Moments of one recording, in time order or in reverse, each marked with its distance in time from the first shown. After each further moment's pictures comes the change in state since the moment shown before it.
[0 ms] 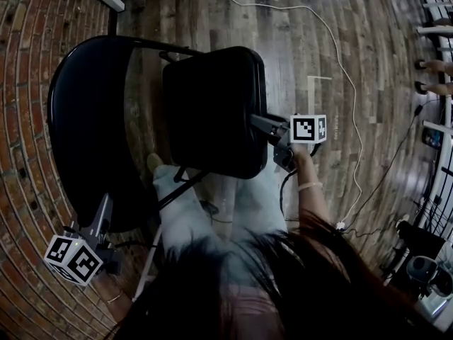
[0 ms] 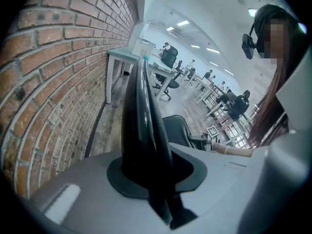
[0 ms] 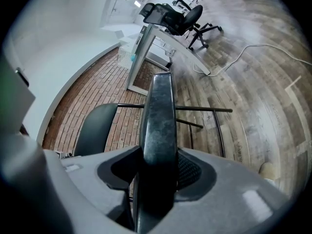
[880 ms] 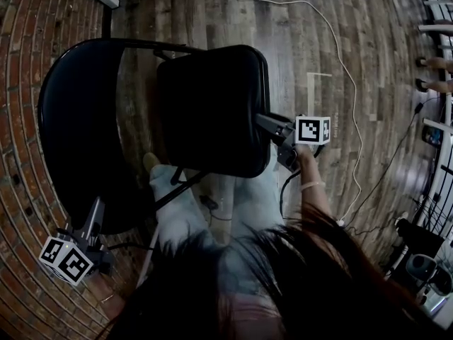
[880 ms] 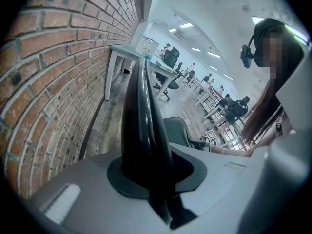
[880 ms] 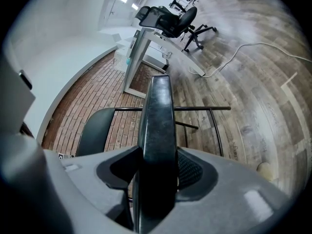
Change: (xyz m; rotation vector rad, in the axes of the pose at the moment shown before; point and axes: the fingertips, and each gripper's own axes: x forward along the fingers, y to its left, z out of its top) left arm 0.013 0.020 -0.011 -0.036 -0.002 -0.051; right arm -0.011 -0.036 0.002 0.016 -0.029 -0.001
